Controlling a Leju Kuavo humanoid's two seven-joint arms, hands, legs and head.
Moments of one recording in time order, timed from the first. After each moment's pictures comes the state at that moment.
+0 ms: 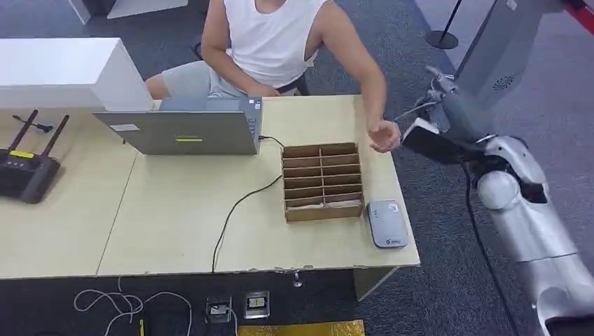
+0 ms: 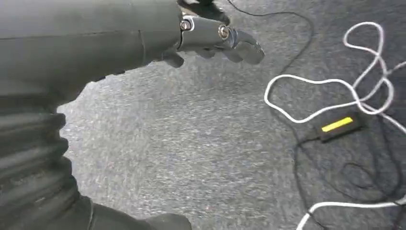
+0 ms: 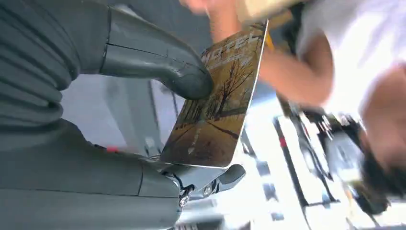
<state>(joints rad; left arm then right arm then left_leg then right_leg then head) -0.16 0.16 -0.15 -0.20 -0.25 0.43 -0.15 -0.80 -0.44 0.45 -1.29 0.72 -0.03 -0.24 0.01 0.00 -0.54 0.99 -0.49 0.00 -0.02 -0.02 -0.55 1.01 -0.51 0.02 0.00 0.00</state>
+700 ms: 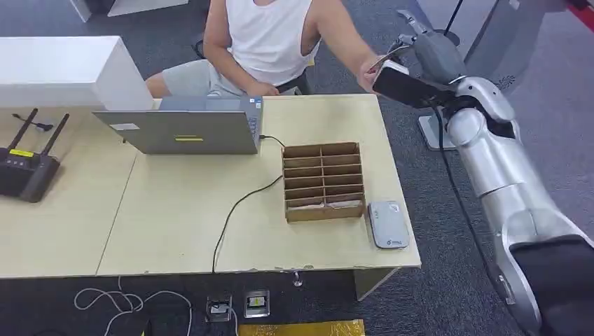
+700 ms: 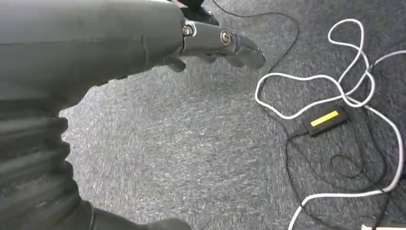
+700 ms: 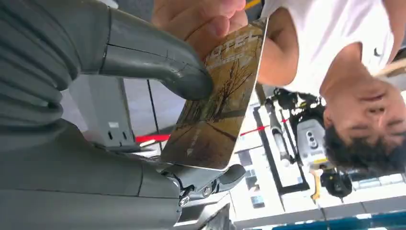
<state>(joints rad) -0.19 0.15 -0.18 -0.20 -0.29 0.40 -0.13 -1.10 -0.21 0.52 -0.83 0.81 -0.10 -0.34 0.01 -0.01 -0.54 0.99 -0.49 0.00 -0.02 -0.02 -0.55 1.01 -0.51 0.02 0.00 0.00</state>
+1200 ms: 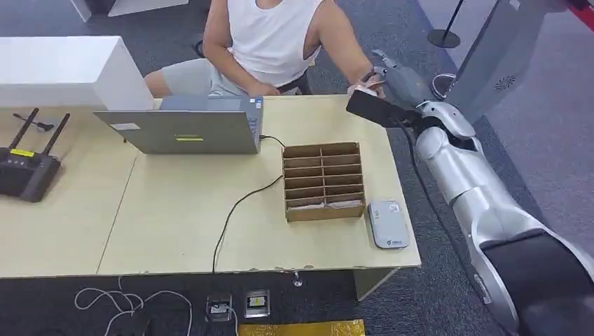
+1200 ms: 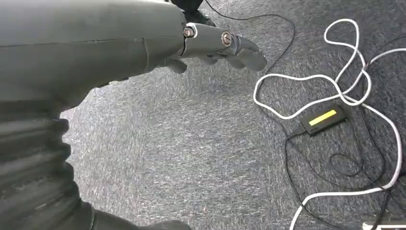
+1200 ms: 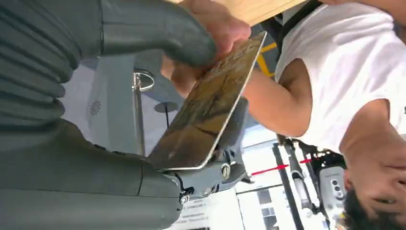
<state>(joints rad) -0.20 0.15 -0.20 -0.20 -0.30 0.39 -0.11 -1.10 -0.12 0.56 -0.60 0.81 -0.17 -0.32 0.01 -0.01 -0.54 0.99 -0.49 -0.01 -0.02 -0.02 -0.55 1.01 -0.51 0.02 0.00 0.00</state>
